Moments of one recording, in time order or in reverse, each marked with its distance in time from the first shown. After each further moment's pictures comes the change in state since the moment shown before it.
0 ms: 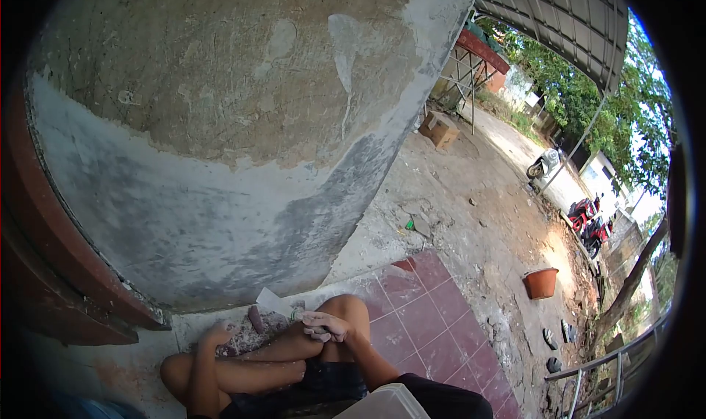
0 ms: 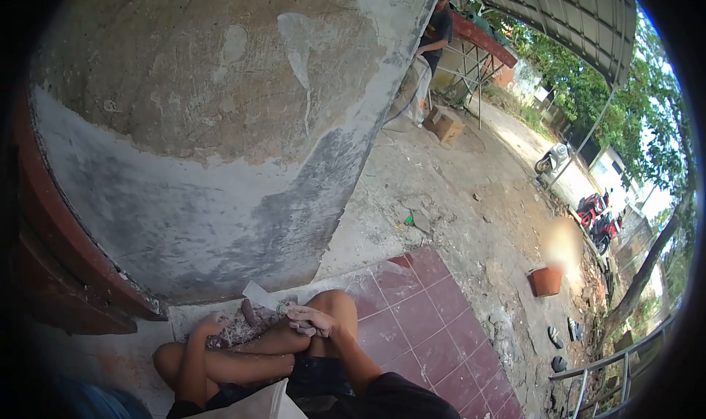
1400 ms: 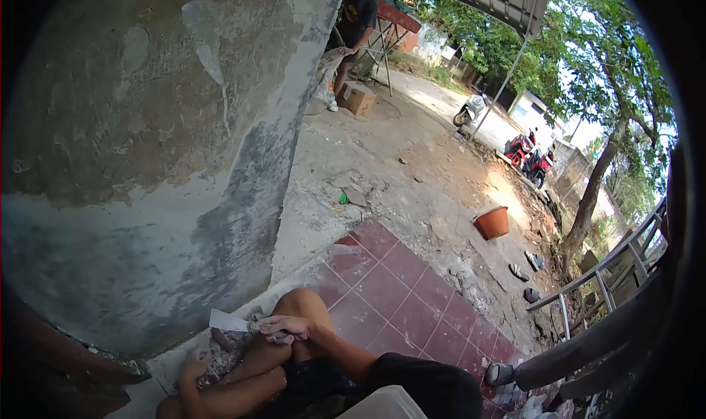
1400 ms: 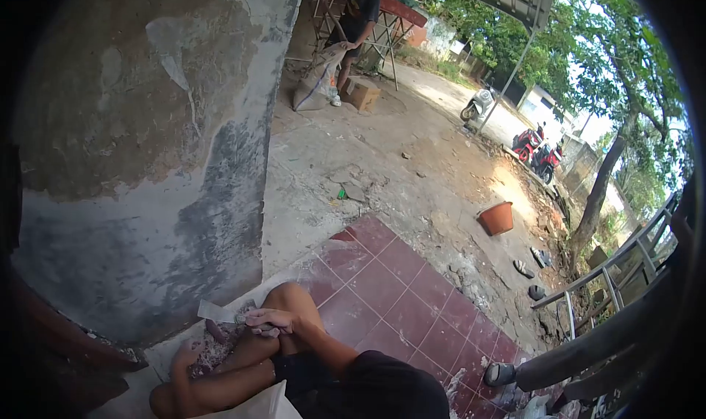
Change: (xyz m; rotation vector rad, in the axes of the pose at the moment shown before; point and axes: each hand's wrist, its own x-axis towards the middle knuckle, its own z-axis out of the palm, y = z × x) left_hand -0.024 0.036 -0.019 -0.021 -0.036 -0.010; right_hand 0.004 0.007 -0.006 -0.034 -0.021 -0.011
